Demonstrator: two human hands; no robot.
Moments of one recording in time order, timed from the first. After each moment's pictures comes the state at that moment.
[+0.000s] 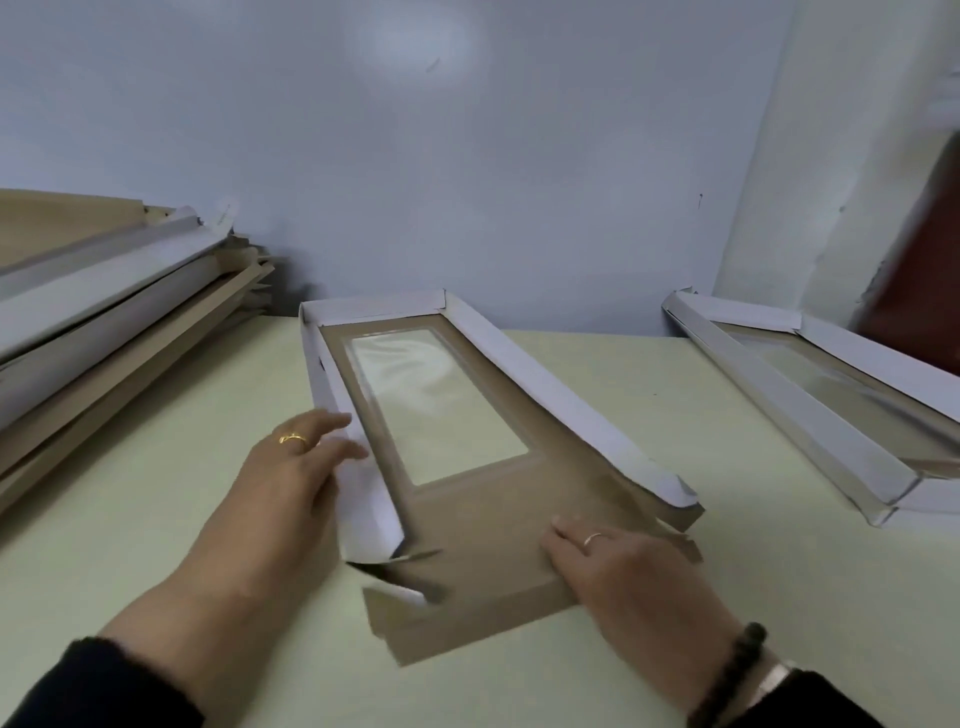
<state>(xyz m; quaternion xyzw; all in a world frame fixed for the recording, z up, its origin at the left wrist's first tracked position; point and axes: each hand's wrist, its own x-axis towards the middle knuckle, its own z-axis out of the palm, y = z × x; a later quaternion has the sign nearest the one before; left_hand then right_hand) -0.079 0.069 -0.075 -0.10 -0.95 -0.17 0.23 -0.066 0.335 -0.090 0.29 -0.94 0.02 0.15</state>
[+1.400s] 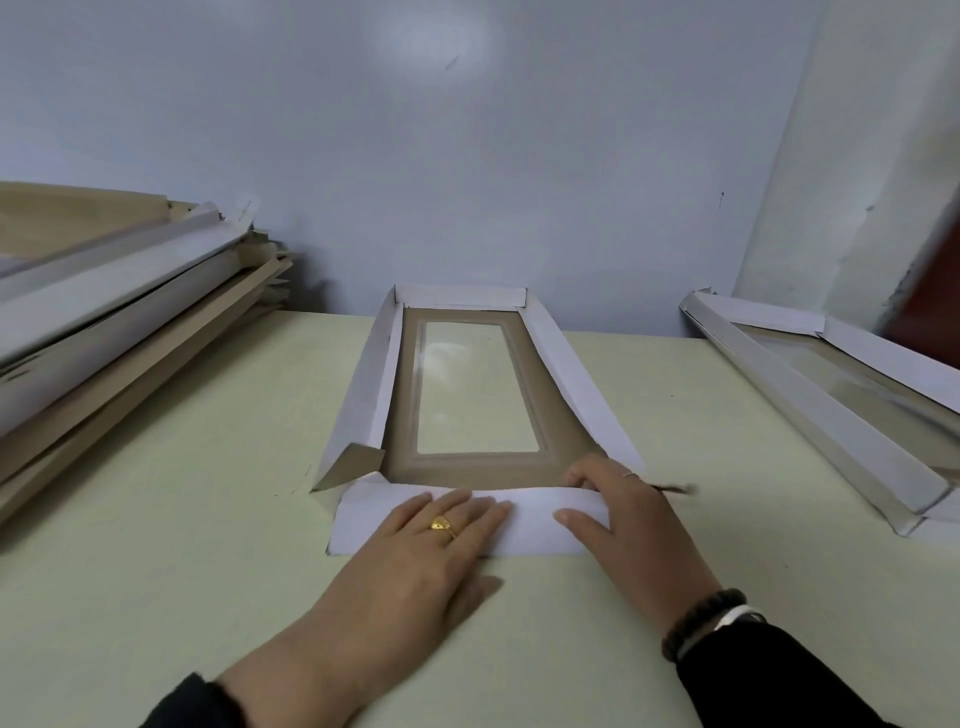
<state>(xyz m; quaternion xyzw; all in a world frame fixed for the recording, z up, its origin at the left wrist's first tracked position) -0.052 0.128 -0.097 -0.26 -0.96 -0.05 0.10 -0.105 0.335 -0.105 0.17 -0.93 0.30 0.14</state>
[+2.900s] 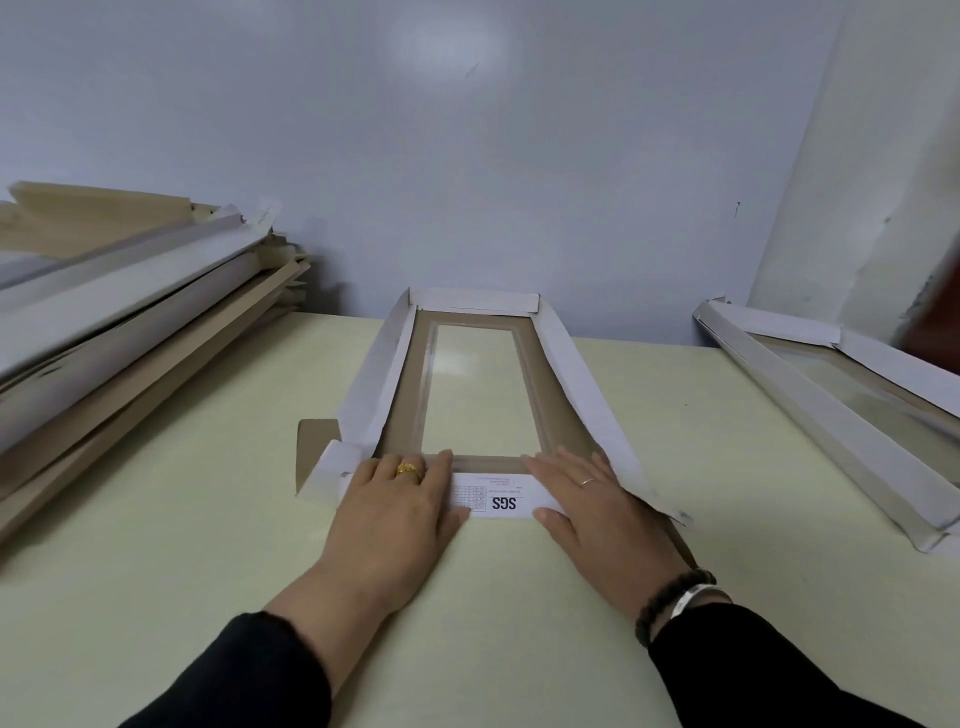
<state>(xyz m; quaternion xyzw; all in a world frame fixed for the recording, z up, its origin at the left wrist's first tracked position) -0.097 0.111 -0.111 -0.08 -0.99 0.02 0.13 -0.122 0.312 -0.107 0.26 -0.95 0.12 0.10</state>
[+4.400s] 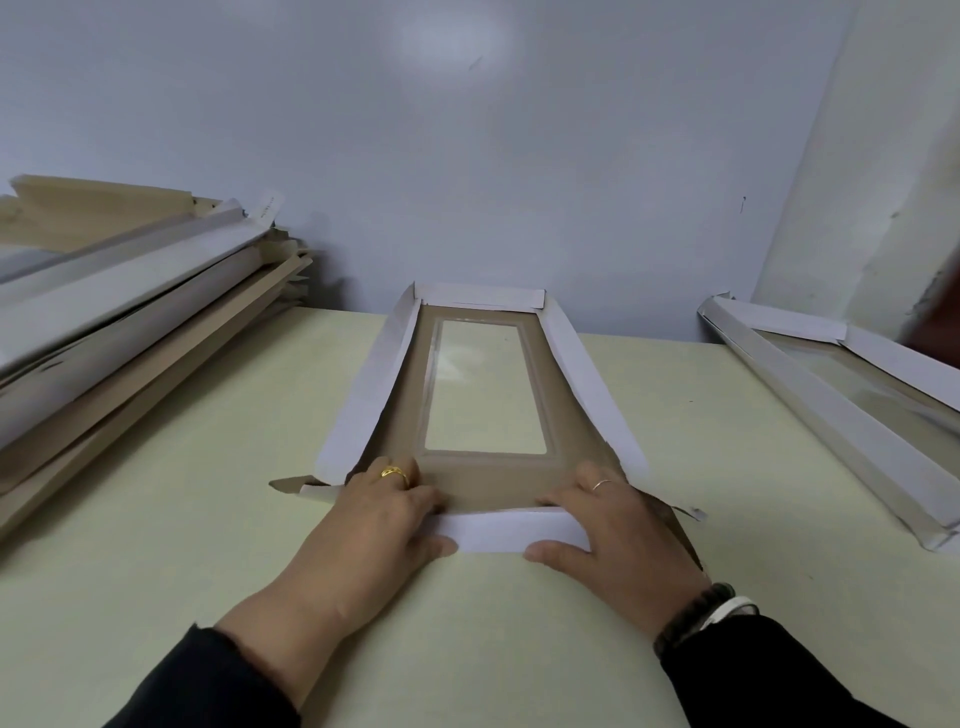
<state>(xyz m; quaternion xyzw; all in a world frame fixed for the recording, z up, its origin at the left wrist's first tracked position) -0.075 0.097 -0.095 -0.14 -0.98 -0.09 0.11 -0.102 0.316 -0.100 0.25 -0.95 0.14 0.12</state>
